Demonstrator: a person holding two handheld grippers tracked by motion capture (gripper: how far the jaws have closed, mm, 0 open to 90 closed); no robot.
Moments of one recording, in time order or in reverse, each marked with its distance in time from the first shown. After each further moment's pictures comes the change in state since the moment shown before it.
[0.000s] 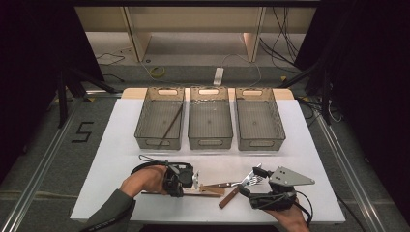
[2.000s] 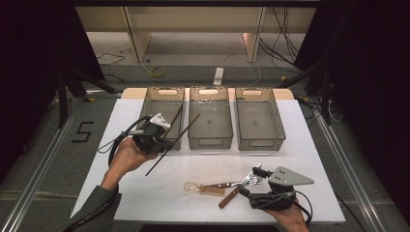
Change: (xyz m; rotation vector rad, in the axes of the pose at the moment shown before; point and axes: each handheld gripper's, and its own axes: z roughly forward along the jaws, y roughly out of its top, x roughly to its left) left arm 0.044 -0.070 -0.105 -0.561 0.284 -0.702; right arm -0.001 -0.001 0.001 0.004 0.004 0.001
